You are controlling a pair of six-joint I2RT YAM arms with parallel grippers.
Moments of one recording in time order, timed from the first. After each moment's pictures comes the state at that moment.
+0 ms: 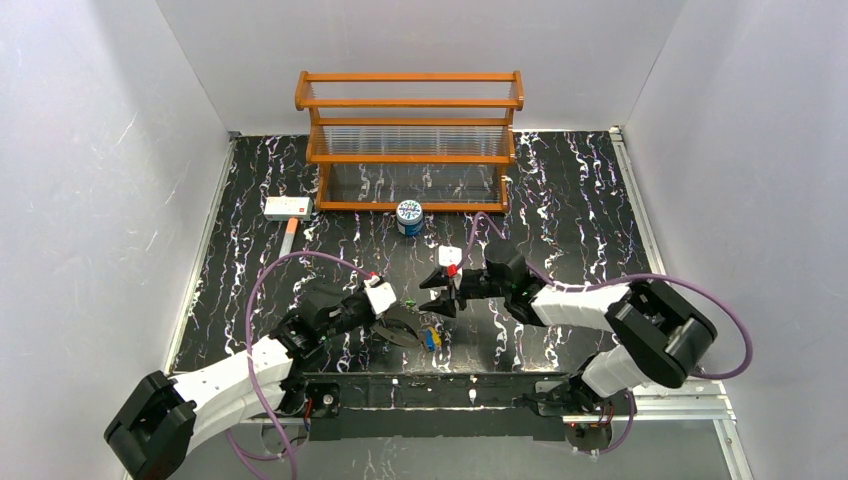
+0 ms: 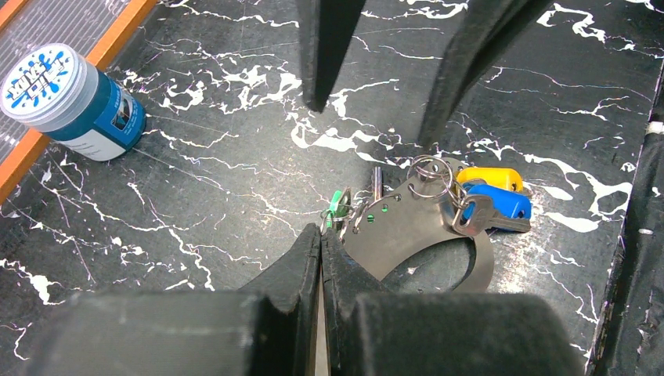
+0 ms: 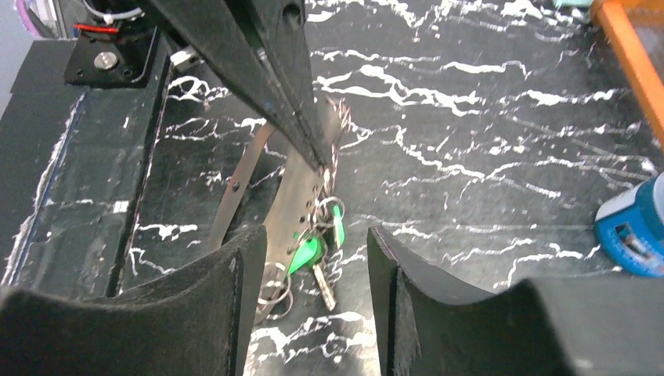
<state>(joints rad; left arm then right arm) -0.74 0.83 0.17 0.34 0.30 0.34 0.82 1.42 0.50 0.60 -0.73 -0.24</state>
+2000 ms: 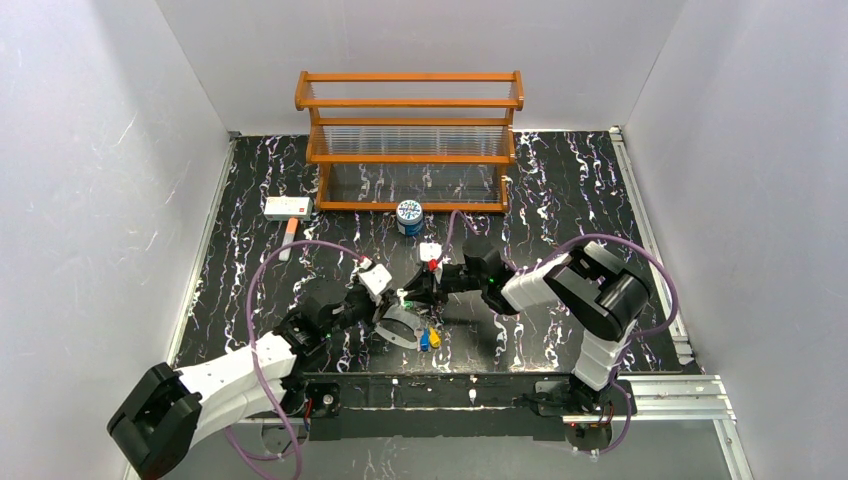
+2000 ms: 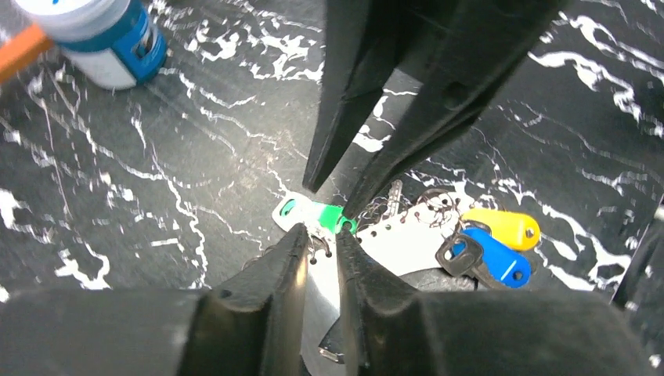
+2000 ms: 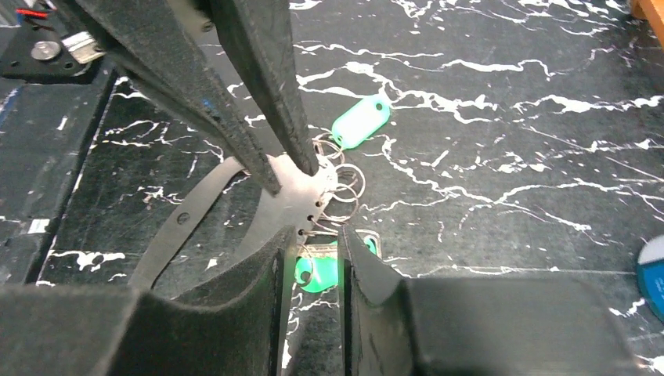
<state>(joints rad) -0.74 0.88 0.18 0.36 0.18 0.14 0.82 1.80 0.63 0.88 -0.80 -0.23</state>
